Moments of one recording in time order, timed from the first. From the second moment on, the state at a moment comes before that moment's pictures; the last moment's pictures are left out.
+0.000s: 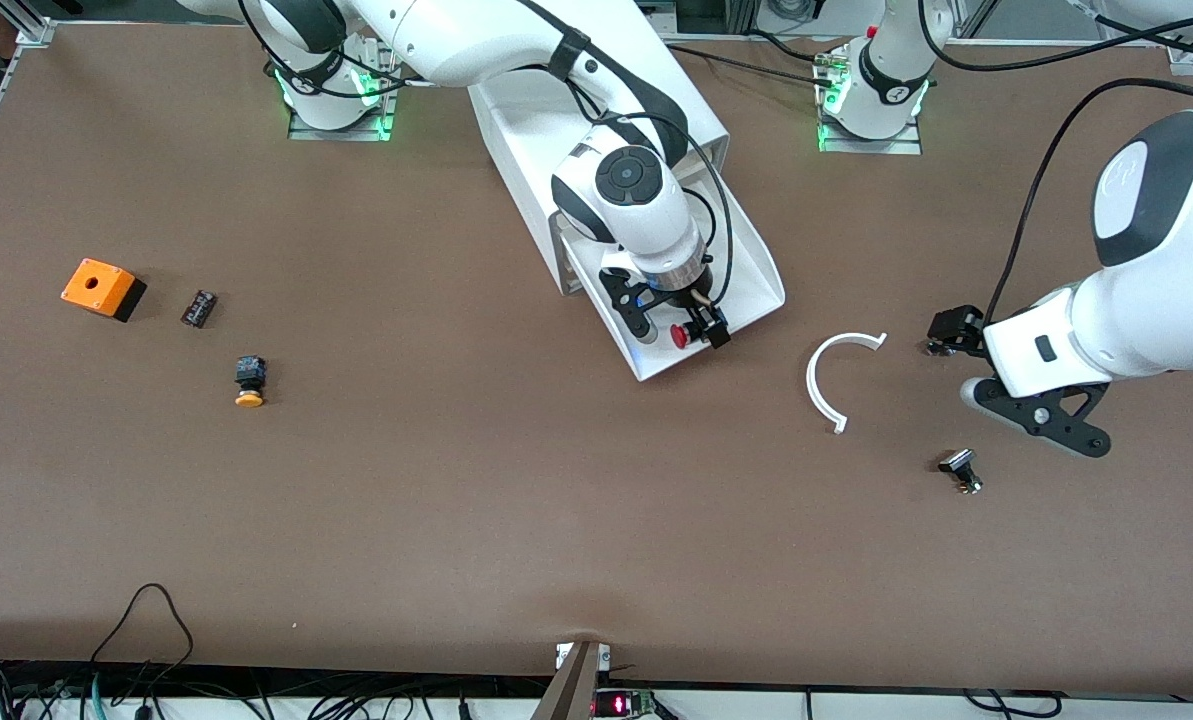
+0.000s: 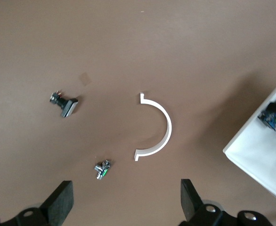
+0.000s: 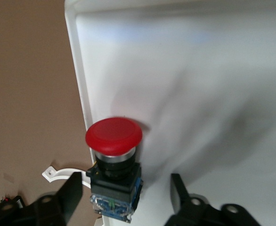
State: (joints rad) left arm 0.04 0.50 -0.25 -1.13 0.10 1.43 0.17; right arm 0.85 0.92 0.06 -1.06 0.14 2.32 1.89
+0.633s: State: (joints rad) left arm 0.04 0.54 -0.25 -1.15 0.10 1.49 -0.06; right arm 0.84 0.92 0.06 -0.95 0.14 2.19 1.89
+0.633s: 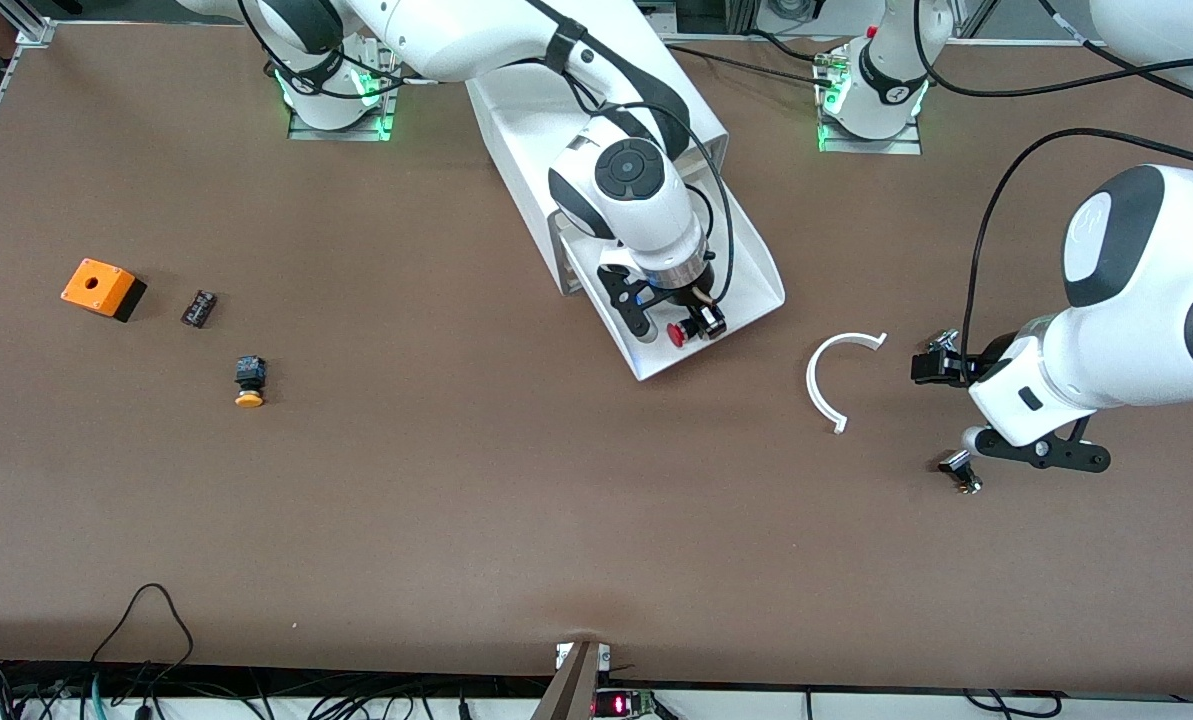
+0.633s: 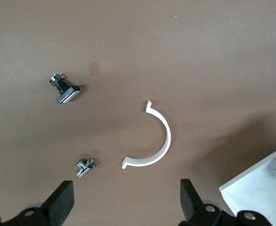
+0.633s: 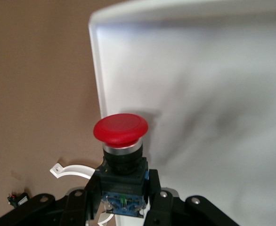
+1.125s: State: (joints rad) left arm 0.04 0.54 -0.26 -1.16 0.10 1.49 -0.09; right arm 0.74 0.84 0.06 -0.88 0.14 1.92 1.65
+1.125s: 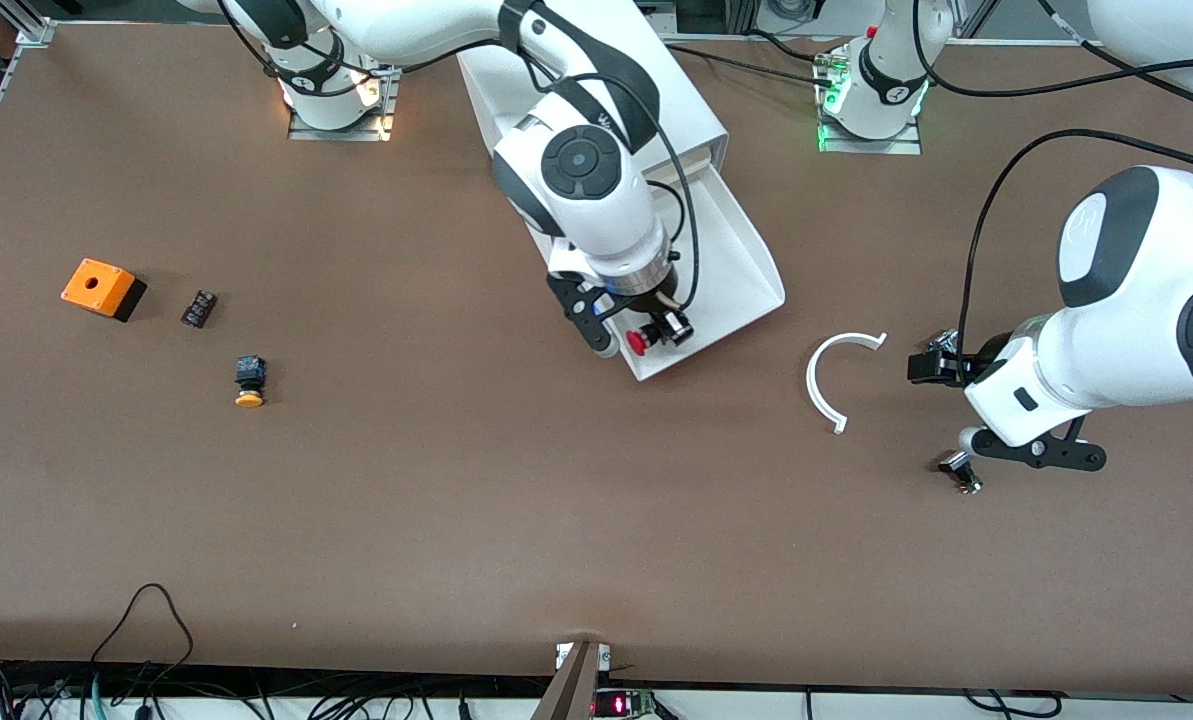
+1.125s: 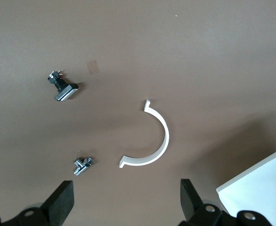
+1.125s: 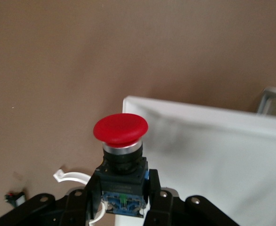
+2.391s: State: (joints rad) left arm -0.21 0.60 -0.27 -1.55 0.06 2.05 -1.00; right arm 0.36 0.69 -0.09 -1.16 0.14 1.65 0.25
